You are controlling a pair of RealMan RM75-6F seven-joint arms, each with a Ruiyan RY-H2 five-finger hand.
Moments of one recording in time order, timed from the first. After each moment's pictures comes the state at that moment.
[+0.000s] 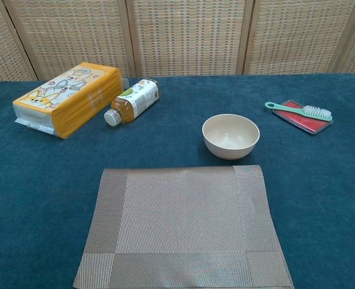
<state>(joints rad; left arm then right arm) -0.06 -1.10 -0.07 -1.71 1.41 1.53 0.13 0.18 -1.23 0.02 -1.49 -1.46 1.61 -0.11</state>
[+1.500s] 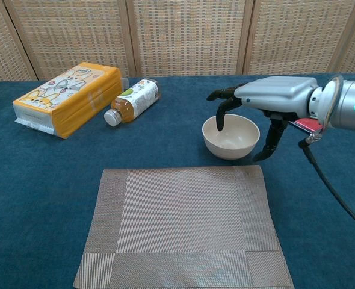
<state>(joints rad) -0.10 -1.14 -0.12 -1.65 1.23 1.41 0.18 0.81 -1.44 0.18 -1.47 -1.37 0.77 -0.21</state>
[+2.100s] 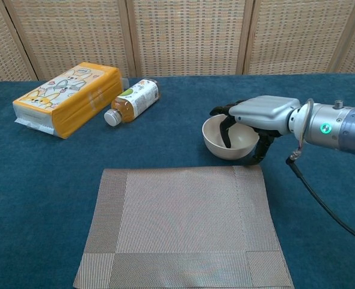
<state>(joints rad) -0.11 -1.13 -0.12 -1.65 1.23 1.40 0.16 0.85 -1.60 0.17 -1.26 -1.26 0.75 -0.27</state>
